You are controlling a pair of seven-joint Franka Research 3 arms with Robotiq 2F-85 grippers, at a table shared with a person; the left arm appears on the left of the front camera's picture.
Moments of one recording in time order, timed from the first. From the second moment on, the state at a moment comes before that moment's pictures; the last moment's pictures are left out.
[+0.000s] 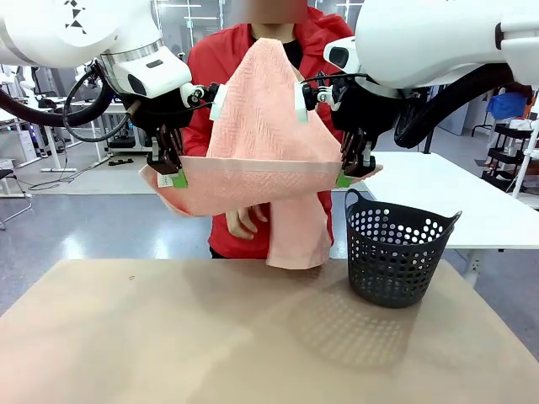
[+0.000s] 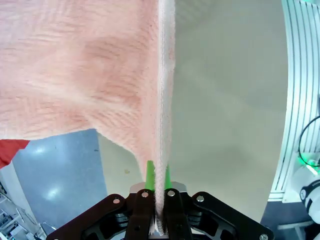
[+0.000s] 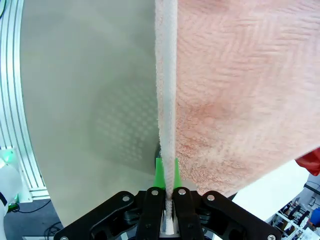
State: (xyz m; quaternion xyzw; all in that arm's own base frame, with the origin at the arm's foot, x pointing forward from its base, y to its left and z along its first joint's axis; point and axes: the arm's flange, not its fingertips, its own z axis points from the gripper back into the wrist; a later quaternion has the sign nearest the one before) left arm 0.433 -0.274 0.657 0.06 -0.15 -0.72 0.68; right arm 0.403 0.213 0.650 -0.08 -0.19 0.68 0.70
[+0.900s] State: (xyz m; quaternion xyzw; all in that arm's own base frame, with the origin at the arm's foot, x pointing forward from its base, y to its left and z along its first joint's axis) left arm 0.433 -0.274 0.657 0.06 -0.15 -0.72 0.68; right arm 0.403 0.213 0.650 -0.08 -0.19 0.68 0.70
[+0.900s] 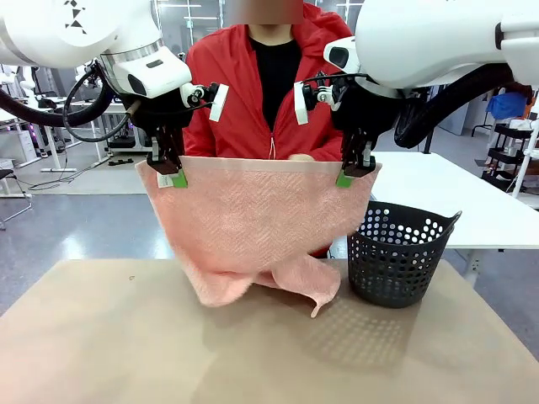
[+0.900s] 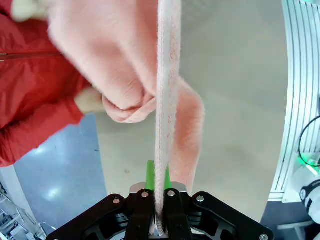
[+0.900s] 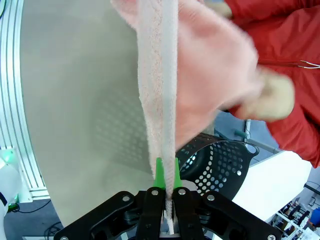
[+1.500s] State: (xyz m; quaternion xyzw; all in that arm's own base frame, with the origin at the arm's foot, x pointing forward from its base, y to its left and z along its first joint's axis) left arm 0.433 -0.274 0.657 0.06 -0.15 -0.72 0.68; right arm 0.403 0.213 0.650 -0.08 -0.19 0.68 0.70
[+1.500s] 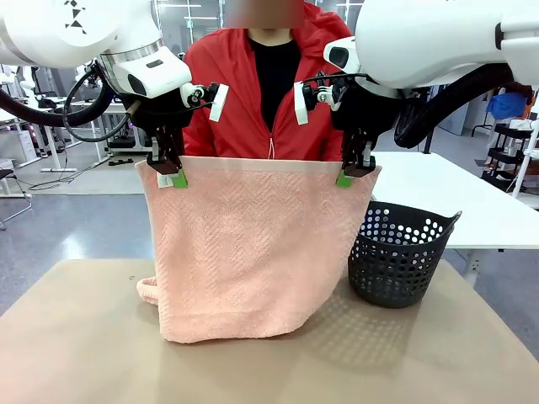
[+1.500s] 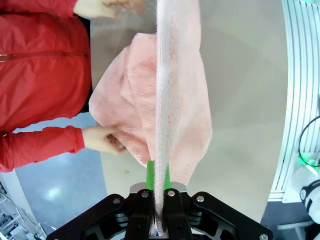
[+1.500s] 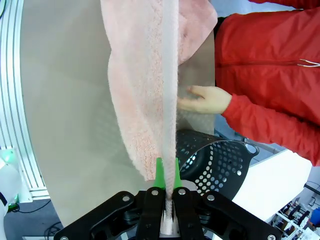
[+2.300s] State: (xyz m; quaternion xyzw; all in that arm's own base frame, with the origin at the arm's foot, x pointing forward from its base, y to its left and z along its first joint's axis) left arm 0.433 -0.274 0.657 0.06 -0.15 -0.72 0.68; right arm 0.403 0.213 0.650 -0.08 -0.19 0.68 0.70
